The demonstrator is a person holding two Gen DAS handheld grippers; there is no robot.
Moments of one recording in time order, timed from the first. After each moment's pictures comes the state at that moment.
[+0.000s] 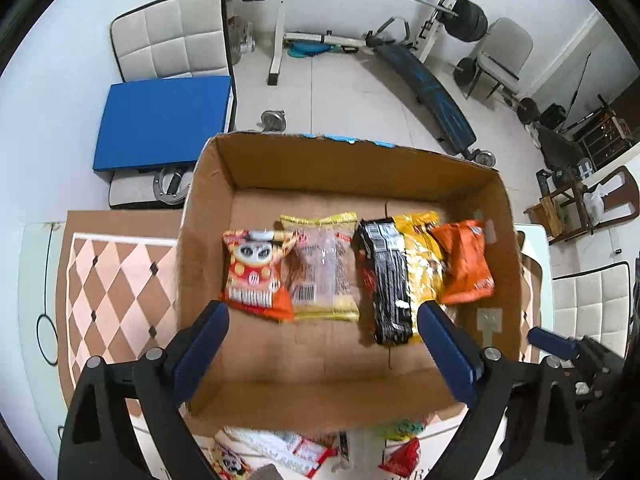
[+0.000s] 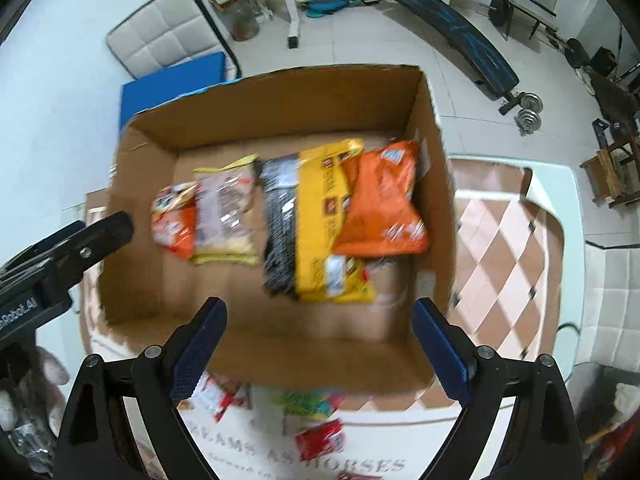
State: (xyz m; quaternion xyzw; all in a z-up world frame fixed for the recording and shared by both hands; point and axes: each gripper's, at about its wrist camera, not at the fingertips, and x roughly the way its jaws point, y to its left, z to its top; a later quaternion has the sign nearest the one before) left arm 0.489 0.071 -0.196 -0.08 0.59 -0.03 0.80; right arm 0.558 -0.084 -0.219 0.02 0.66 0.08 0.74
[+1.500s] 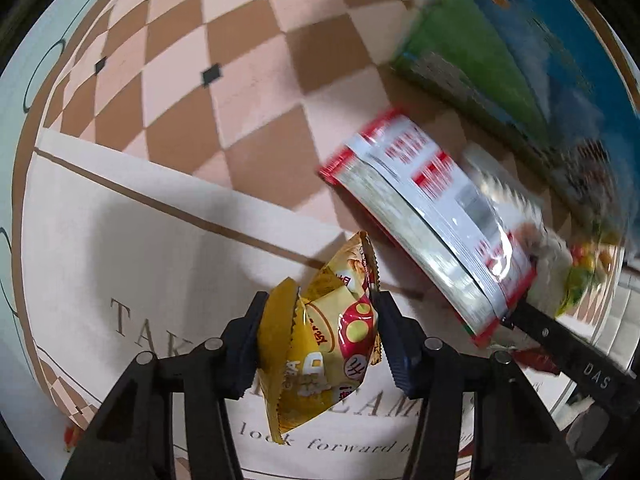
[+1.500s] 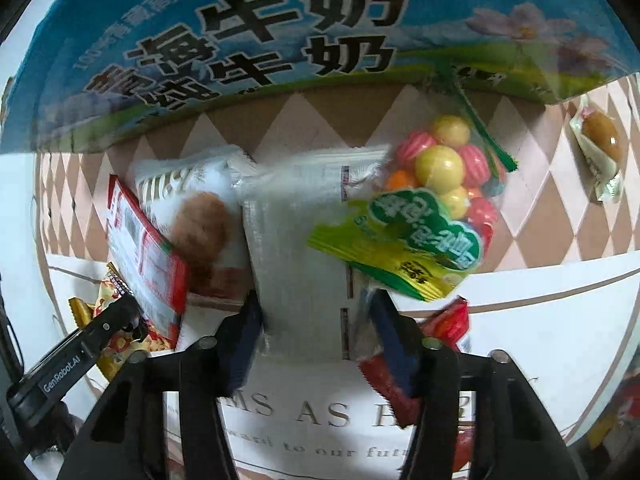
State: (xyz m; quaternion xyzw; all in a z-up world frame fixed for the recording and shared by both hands) left arm 0.308 0.131 -0.367 -0.18 0.72 0.09 0.67; right arm 0.414 -0.019 -0.391 0.04 0.76 0.06 0.64
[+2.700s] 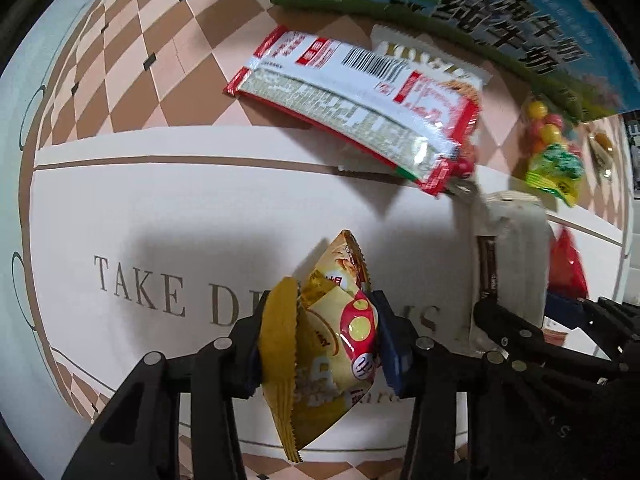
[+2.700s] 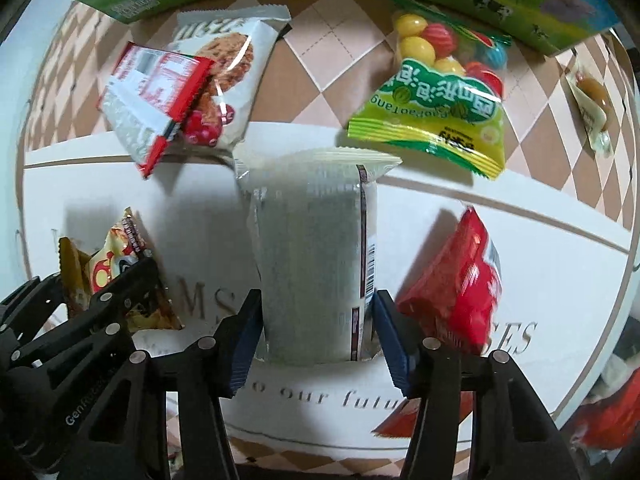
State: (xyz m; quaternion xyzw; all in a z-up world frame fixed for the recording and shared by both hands) left arm 0.245 0.053 -0.351 -0.09 0.73 0.05 0.68; right arm 0.322 0.017 -0.388 -0.05 0.77 0.09 0.63
